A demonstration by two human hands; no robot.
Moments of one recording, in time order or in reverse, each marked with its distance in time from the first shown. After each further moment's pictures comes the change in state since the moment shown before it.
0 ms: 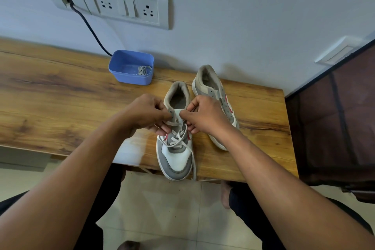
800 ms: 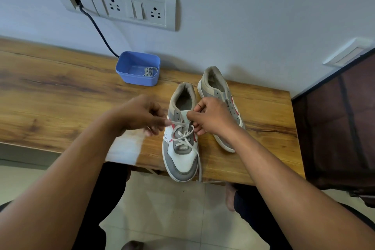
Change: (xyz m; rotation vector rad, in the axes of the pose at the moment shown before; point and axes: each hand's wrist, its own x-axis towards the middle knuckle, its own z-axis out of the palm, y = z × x) left_hand -0.003 -0.013 -0.027 0.271 -0.045 0.079; right_hand 0.003 0.003 -0.003 0.048 -0.043 0.026
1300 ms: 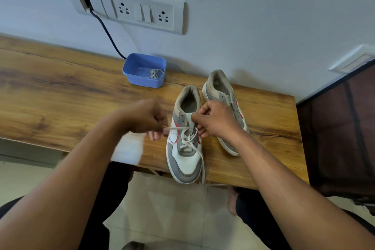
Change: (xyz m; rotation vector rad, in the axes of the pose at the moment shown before) left_hand 0.001 -0.004 -0.009 0.252 -0.118 0.026; right_hand 0.005 0.004 0.004 0.030 0.001 0.021
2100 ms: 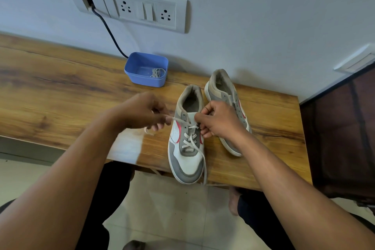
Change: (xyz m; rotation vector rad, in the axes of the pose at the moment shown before) left_hand -0.004 -0.004 -0.004 -0.105 0.172 0.104; right_hand 0.002 0.004 -0.003 0.019 -0.021 0.016
